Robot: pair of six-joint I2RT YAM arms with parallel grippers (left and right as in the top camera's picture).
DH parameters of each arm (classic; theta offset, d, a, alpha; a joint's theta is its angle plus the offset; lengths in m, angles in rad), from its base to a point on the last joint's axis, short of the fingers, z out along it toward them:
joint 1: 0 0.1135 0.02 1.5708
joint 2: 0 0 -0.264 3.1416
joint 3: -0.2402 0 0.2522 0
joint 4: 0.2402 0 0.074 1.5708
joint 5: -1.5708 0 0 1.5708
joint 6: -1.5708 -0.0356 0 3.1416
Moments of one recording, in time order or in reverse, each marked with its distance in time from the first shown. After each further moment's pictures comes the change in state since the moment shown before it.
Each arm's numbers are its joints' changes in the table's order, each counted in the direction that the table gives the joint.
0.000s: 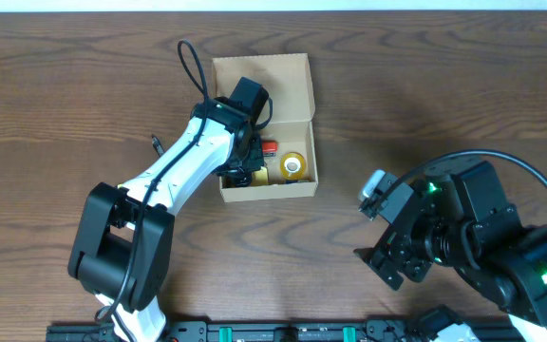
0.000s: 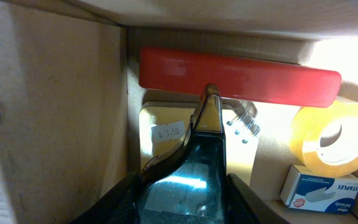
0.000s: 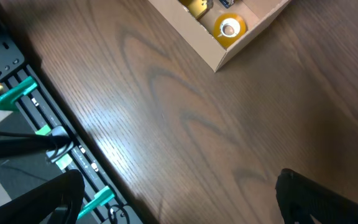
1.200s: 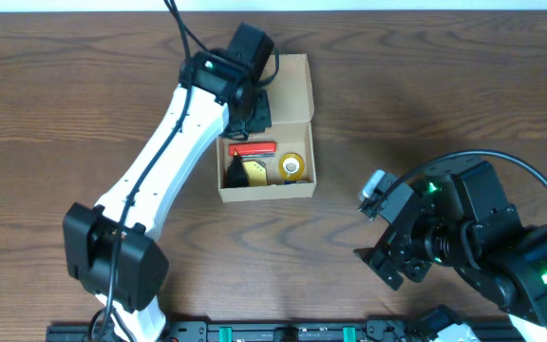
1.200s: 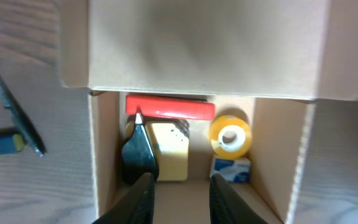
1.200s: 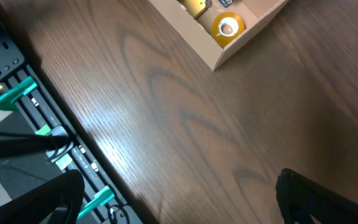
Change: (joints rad) left arm 0.000 0.000 -0.473 0.320 0.008 -0.019; right arm 0.000 0.000 0.000 0.000 0.000 0.000
